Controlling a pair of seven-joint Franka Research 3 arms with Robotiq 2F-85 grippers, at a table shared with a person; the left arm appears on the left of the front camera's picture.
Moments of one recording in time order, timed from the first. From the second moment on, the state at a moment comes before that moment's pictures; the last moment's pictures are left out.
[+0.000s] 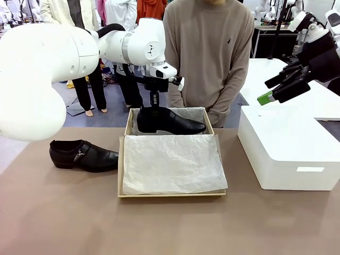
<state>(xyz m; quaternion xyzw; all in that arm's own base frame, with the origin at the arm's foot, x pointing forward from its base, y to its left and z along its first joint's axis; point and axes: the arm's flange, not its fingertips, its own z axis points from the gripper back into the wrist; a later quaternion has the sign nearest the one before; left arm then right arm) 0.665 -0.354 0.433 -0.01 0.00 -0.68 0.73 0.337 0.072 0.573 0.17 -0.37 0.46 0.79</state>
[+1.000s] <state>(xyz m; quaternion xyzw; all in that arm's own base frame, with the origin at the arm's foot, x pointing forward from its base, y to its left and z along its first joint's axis) 0.673 -0.347 0.405 -0.01 0.01 -0.69 0.73 0.337 0.072 0.573 0.17 -0.37 0.46 0.79</state>
